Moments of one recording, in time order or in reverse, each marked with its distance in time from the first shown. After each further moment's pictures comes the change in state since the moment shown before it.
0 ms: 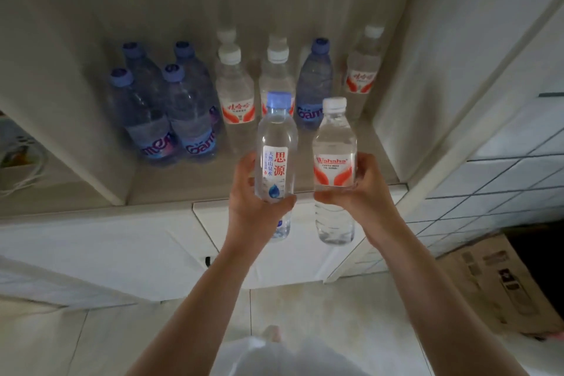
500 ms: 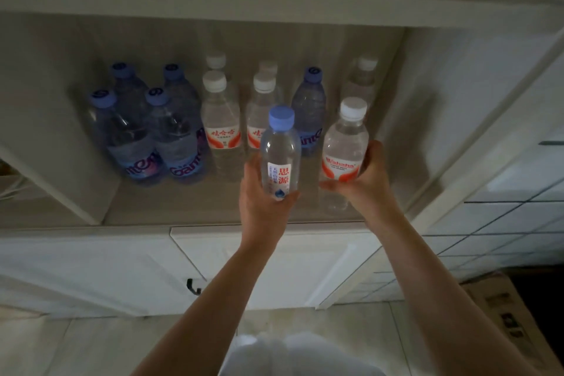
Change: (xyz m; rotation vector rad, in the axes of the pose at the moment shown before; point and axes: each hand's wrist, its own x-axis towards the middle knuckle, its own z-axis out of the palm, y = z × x) left_hand 0.058 -0.014 0.064 0.049 0.218 0.134; right_hand 0.079 -0.010 -0.032 -0.063 0.079 -0.202
